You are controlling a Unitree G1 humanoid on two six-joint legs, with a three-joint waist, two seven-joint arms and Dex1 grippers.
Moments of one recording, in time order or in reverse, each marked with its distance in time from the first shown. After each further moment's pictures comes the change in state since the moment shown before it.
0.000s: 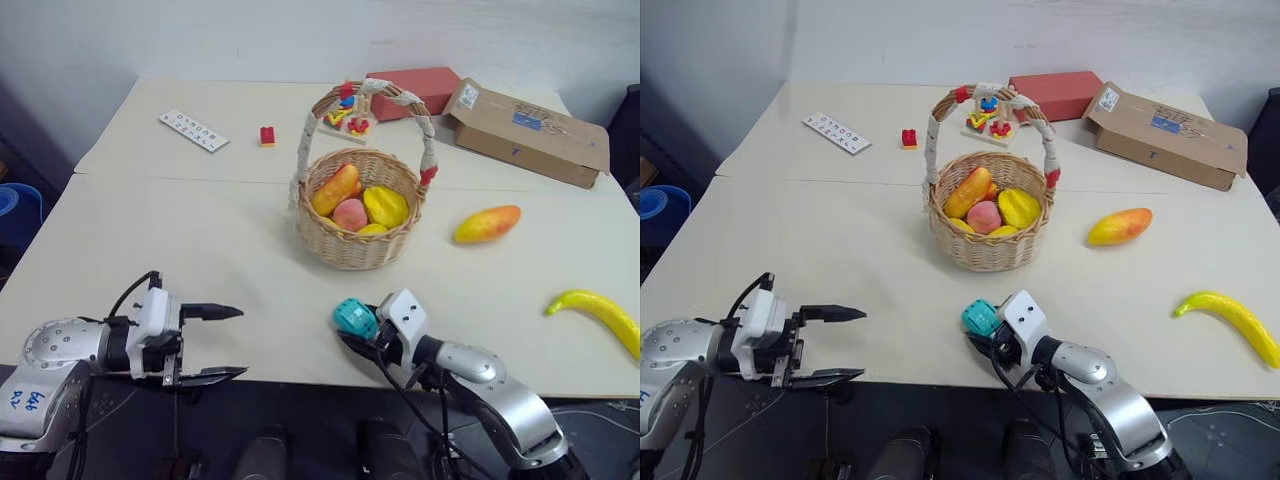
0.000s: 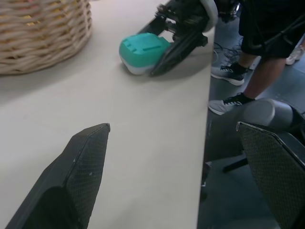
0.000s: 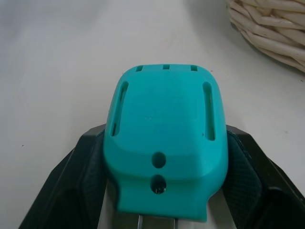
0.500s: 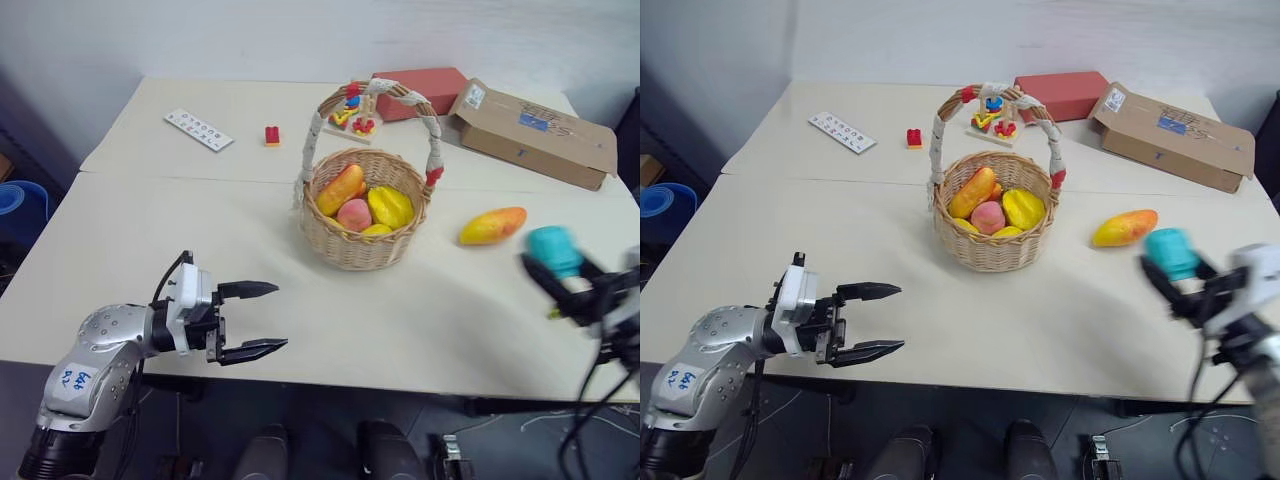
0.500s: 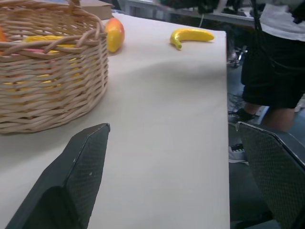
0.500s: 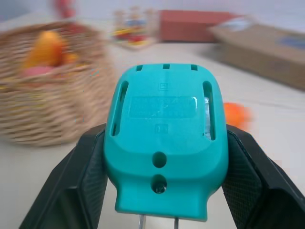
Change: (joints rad) left arm -0.170 -0.163 -0.120 -0.022 -0.047 0.087 0.124; right arm 0.060 -0.254 -0.978 0.265 0.407 -0.039 0.018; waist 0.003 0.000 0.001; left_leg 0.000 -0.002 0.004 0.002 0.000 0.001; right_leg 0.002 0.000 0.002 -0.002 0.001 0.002
